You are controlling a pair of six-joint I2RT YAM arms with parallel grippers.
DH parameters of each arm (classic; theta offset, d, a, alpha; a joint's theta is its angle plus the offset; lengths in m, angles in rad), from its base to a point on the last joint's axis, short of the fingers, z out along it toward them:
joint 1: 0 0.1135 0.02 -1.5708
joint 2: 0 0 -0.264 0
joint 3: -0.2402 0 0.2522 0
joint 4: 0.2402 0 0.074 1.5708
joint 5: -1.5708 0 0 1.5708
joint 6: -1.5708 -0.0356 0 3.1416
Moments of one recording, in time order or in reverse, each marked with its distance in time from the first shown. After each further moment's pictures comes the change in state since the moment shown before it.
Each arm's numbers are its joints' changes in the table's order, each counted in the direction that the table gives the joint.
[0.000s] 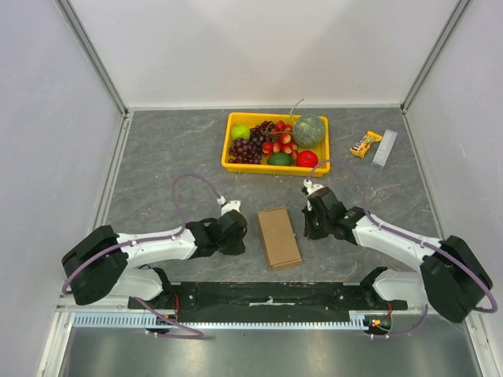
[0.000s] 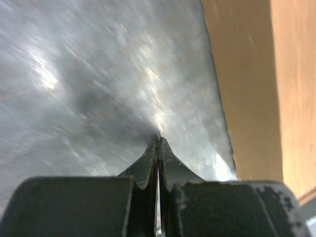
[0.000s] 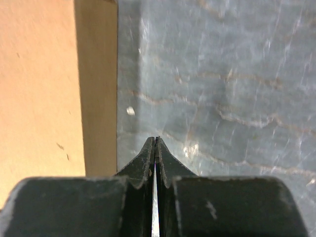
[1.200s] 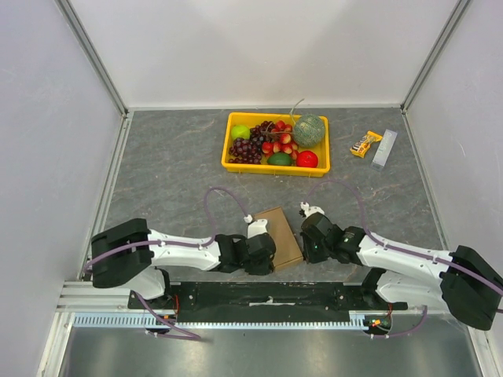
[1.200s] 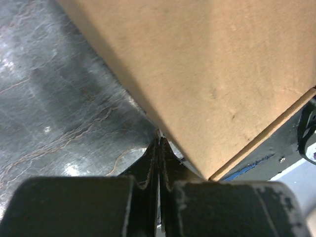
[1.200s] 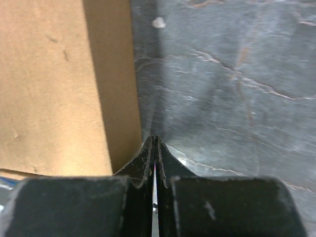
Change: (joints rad) left arm -0.346 0.198 -0.146 -0.022 -0.007 0.288; right arm 0.248 -0.178 0.163 0.062 -0.021 -0.249
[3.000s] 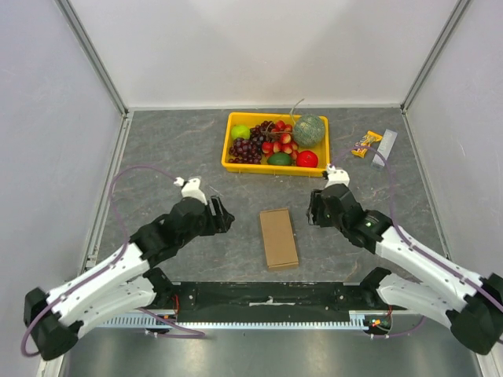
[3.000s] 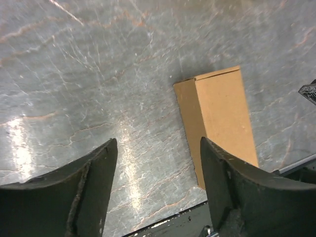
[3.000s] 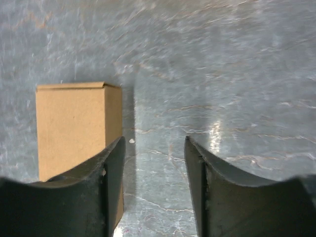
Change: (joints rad) left arm 0.480 -0.668 0.096 0.232 0.089 -0.369; right arm -0.209 -0.098 -0.220 0.053 -0.230 0.121
